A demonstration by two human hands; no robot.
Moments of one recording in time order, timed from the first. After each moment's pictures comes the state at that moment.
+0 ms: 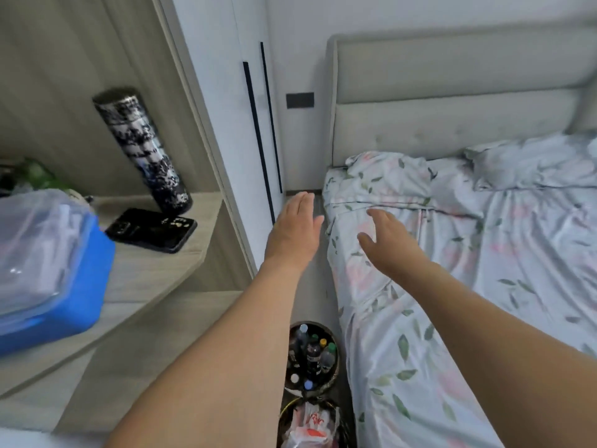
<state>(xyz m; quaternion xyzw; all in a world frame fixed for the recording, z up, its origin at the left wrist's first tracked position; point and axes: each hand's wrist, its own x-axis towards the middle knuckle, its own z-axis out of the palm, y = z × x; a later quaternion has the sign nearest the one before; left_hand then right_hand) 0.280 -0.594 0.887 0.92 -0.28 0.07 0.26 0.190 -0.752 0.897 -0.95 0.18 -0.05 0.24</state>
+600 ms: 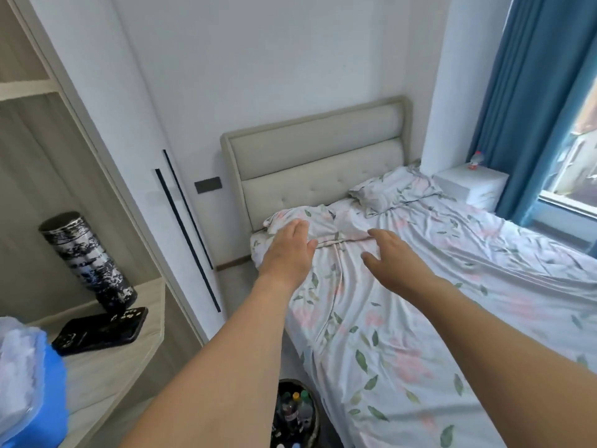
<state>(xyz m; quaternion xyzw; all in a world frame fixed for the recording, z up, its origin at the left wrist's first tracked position) 0.194 -0.640 0.979 0.84 -0.48 0.04 0.23 0.017 -0.751 0.993 -0.90 0.34 -0.15 0.23</state>
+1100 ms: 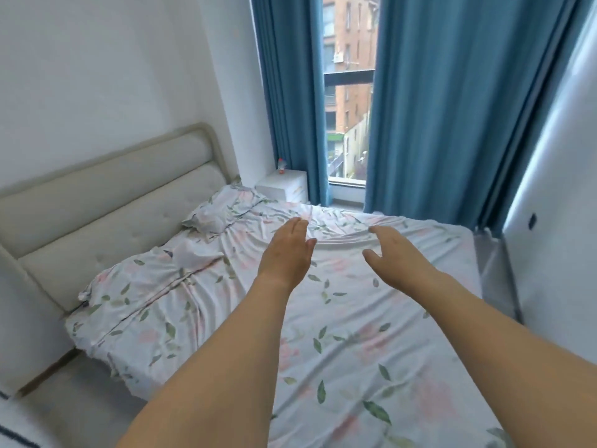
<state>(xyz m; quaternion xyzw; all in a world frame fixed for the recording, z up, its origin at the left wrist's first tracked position) -0.090 -0.780 0.987 0.63 -0.74 -0.02 0.26 -0.301 -0.760 1.002 -0.73 0.62 -0.23 0.17</state>
